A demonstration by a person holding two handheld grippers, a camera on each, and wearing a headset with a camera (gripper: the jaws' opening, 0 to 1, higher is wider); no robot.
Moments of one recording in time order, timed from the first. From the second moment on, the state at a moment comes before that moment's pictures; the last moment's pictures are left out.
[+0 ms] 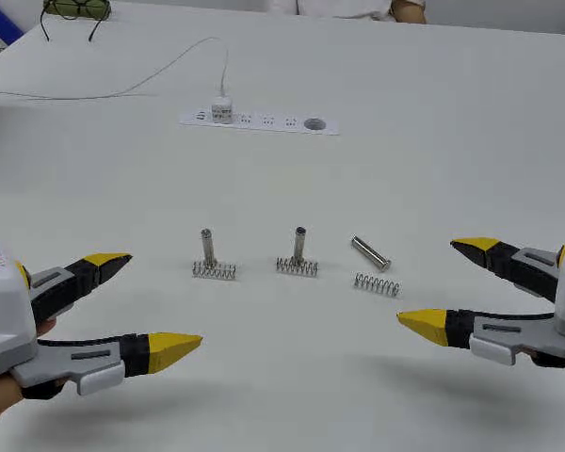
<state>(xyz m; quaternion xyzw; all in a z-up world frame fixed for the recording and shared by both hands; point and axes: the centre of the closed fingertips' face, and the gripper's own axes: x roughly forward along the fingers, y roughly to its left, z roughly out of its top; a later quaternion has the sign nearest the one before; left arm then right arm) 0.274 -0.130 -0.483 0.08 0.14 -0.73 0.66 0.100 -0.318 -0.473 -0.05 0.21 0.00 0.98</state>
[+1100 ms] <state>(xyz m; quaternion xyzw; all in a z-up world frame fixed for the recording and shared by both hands) 0.274 -0.131 -0.480 0.08 0.14 -0.73 0.66 0.100 -0.323 -0.471 -0.05 0.23 -0.01 0.97</state>
